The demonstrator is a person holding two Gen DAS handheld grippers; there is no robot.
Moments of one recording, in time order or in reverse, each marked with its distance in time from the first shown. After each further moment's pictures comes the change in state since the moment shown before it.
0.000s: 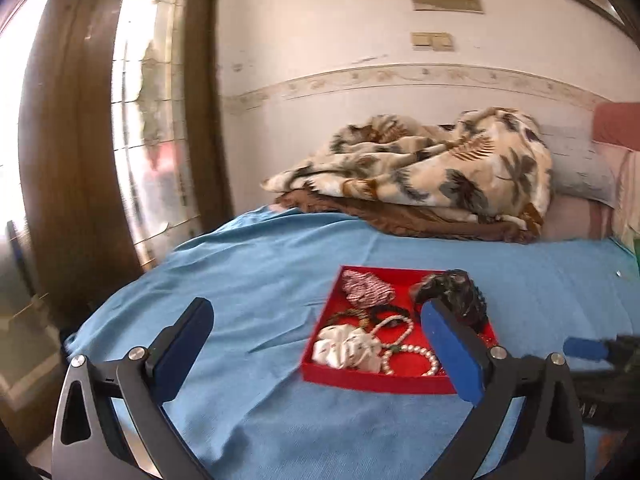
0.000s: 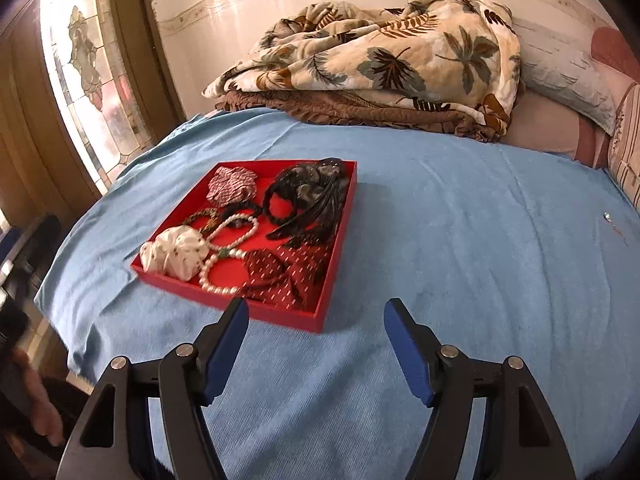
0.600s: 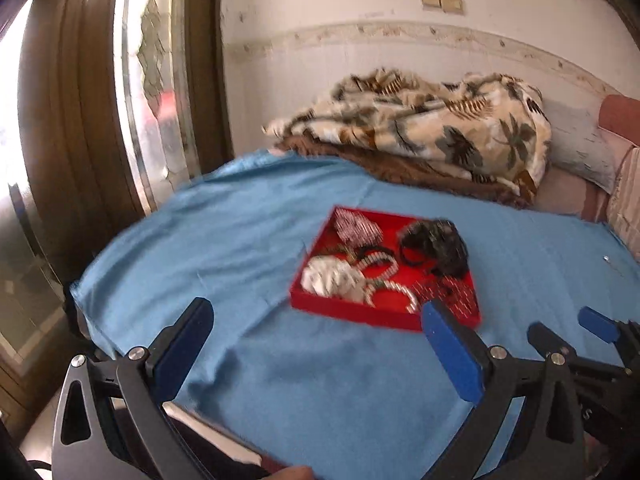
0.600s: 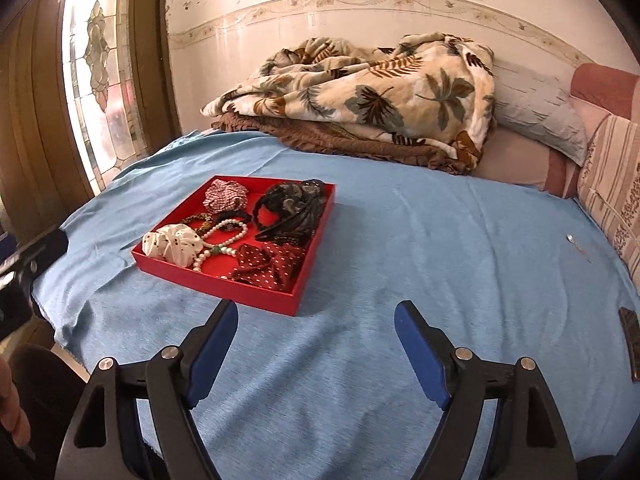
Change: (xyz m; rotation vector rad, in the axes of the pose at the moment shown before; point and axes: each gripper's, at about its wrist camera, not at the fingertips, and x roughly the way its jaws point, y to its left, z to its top) left arm -0.024 -0.010 -0.017 -0.040 0.221 -0.039; right arm -0.044 -0.004 -0.027 -0.046 -0.107 -0.094
